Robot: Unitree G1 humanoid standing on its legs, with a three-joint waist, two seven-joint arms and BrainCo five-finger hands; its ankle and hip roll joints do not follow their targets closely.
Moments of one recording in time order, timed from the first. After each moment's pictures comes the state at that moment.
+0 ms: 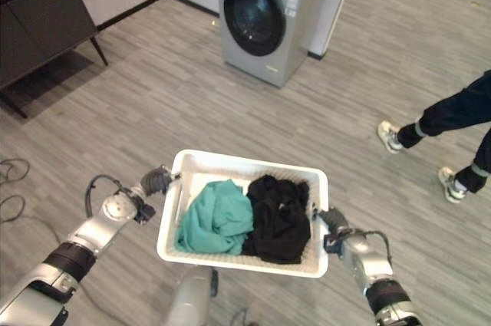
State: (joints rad) left arm -0.45 0.68 -0.45 0.48 -0.11 0.07 -0.04; right arm -0.23 -0.47 0.27 0.55 0.53 0.18 0.02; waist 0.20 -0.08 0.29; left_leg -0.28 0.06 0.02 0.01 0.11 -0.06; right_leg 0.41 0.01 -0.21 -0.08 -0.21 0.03
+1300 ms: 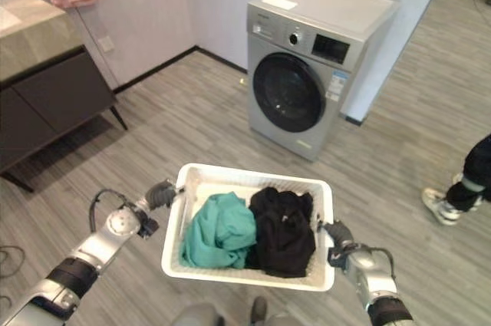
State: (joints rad) left arm -0.30 0.67 -0.43 0.40 -0.07 0.05 -0.04; right arm -0.14 -0.42 0.18 0.55 0.49 0.15 0.05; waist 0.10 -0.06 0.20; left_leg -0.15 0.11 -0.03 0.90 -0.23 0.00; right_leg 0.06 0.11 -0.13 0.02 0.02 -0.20
